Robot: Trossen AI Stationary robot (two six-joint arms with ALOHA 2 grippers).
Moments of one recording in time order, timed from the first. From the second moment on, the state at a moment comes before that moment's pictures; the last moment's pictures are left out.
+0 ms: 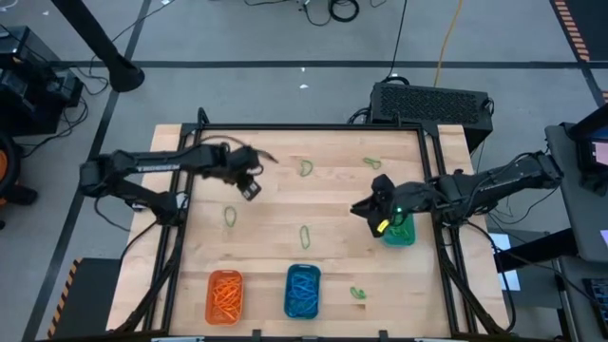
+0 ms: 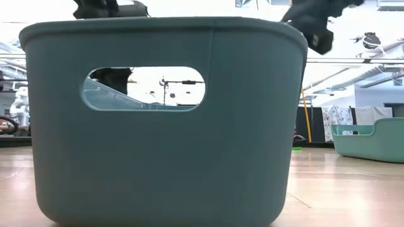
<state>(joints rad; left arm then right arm) 0.29 1.30 0.92 -0.85 -0.16 -0.42 0.22 1.01 0.79 -0.32 0.24 0.78</state>
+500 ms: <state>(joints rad) 0.58 1.58 0.92 -0.61 -0.01 -0.43 0.22 1.01 0.79 -0.21 0.24 0.74</state>
